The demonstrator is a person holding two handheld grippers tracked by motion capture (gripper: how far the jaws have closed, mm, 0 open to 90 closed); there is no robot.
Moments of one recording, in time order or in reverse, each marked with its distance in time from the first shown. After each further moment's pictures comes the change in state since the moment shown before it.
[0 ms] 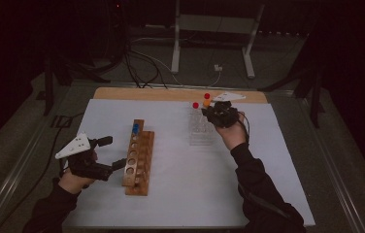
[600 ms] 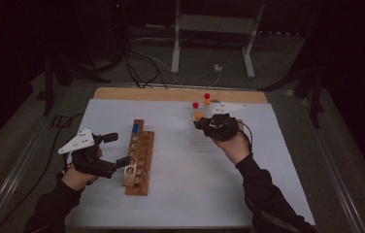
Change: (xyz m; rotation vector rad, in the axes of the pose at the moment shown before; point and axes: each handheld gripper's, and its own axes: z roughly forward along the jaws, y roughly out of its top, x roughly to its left) left arm -0.007 0.019 0.010 -0.010 -0.053 0.017; right arm 0.042 -0.006 -0.040 -0.010 0.207 -0.106
